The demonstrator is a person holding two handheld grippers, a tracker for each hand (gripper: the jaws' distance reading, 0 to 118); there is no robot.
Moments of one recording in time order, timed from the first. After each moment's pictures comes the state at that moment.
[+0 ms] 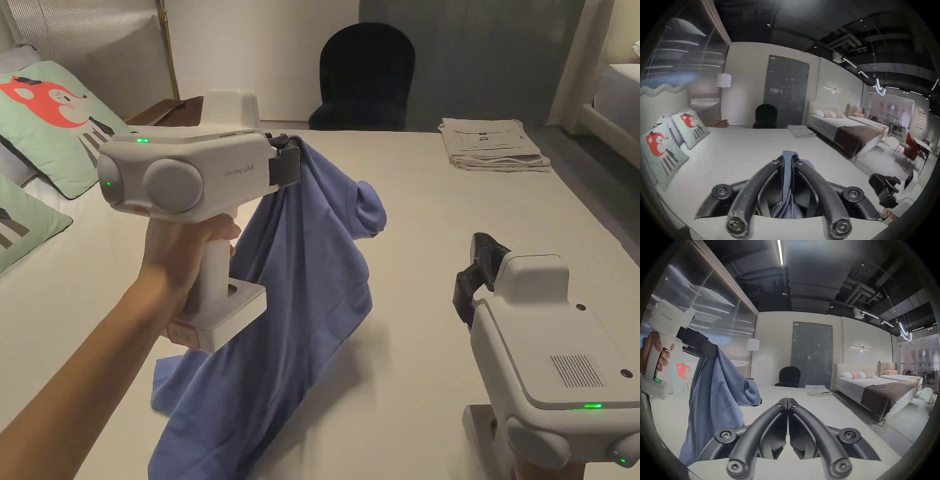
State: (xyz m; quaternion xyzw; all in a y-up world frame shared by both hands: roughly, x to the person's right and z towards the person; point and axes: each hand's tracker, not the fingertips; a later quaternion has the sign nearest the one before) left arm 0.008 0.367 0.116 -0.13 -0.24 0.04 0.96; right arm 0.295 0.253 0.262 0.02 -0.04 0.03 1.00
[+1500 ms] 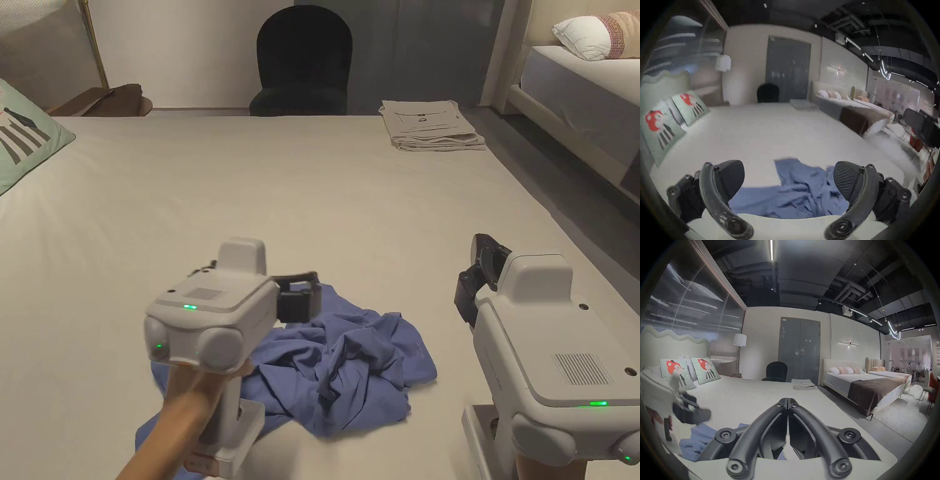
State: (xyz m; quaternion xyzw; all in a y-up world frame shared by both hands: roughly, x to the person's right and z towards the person) left arm 0.049 0.226 0.168 -0.18 -0.18 0.00 0.97; right arm 0.318 0.244 0.291 0.00 -0.09 0.02 1.00
